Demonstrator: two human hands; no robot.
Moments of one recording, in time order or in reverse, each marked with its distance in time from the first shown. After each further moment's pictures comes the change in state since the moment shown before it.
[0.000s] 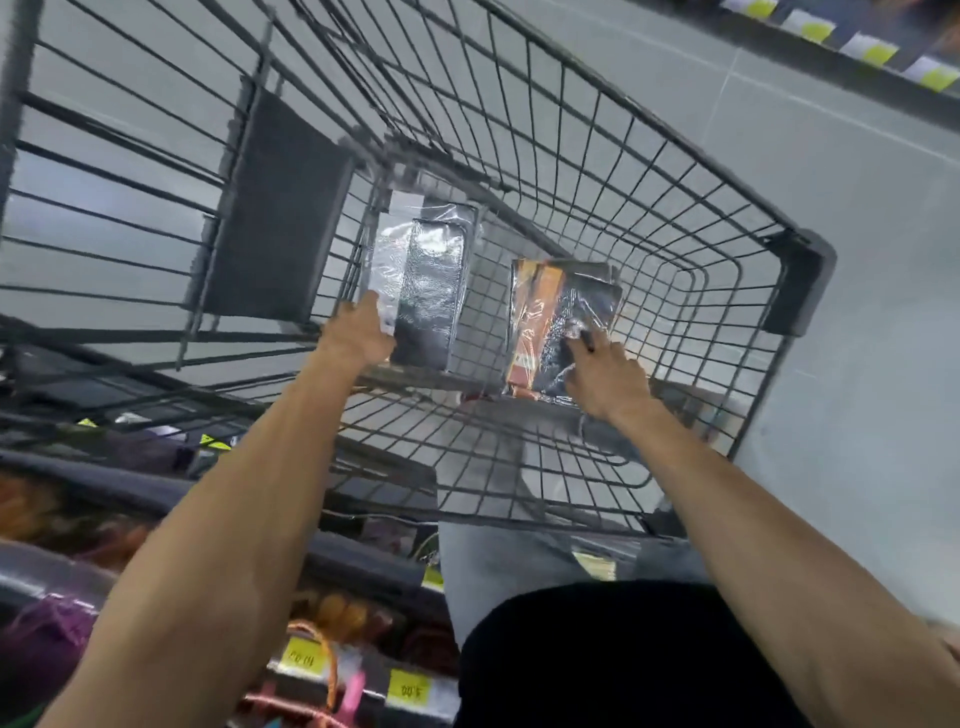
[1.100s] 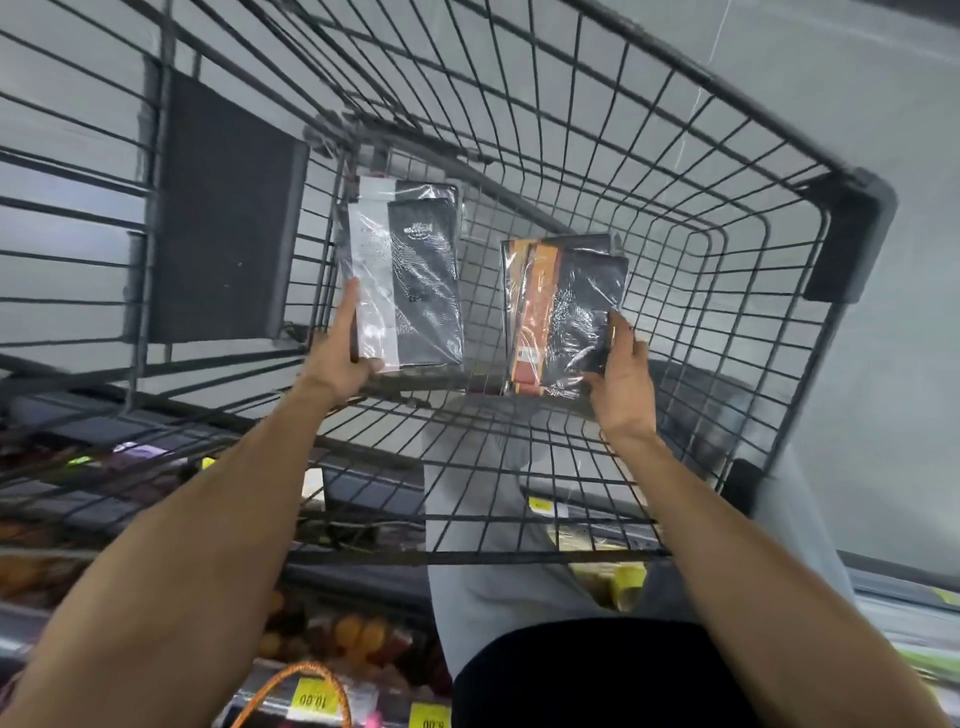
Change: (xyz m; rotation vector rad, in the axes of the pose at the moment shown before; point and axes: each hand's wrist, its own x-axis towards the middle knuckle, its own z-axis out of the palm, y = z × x) left_hand 0.007 -0.025 0.027 -0.327 0.013 0.155; right_hand 0.007 -0.001 0.068 0.728 0.333 0.307
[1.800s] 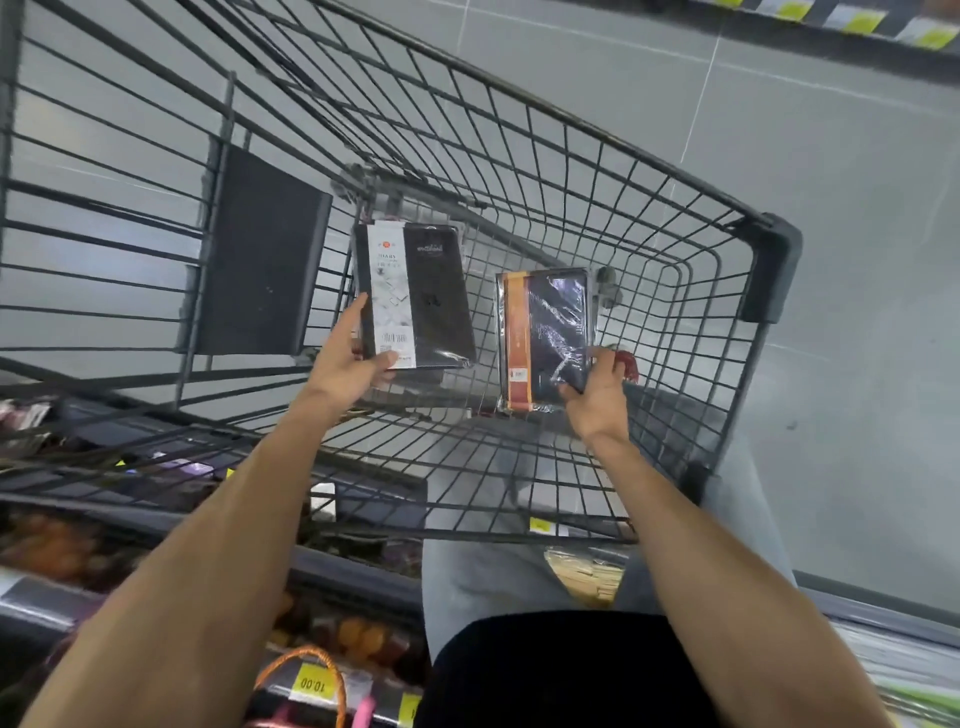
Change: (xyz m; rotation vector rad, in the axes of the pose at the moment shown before) left_hand -0.046 0.055 -0.019 -0.430 0.061 -0.059; right_hand -0.015 -0.016 -0.030 0.287 -0.091 0.023
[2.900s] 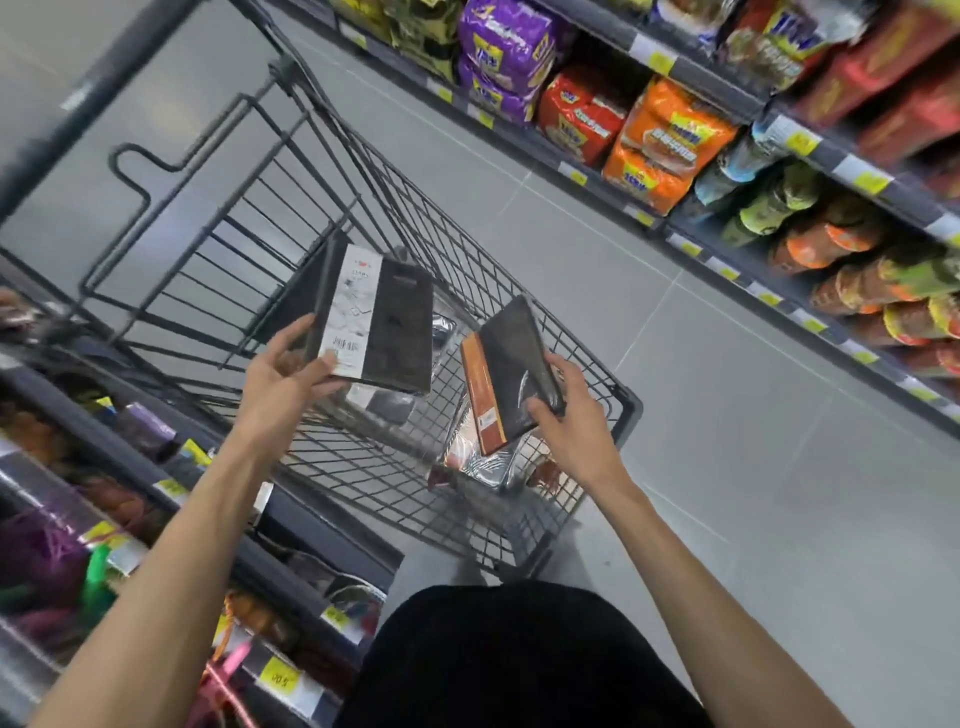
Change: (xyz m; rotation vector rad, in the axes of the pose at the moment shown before) left_hand -0.193 0.095 -0.031 -0.773 0.330 0.202; right_hand -0.098 -0.148 -0.202 -0.076 -0.239 -0.550
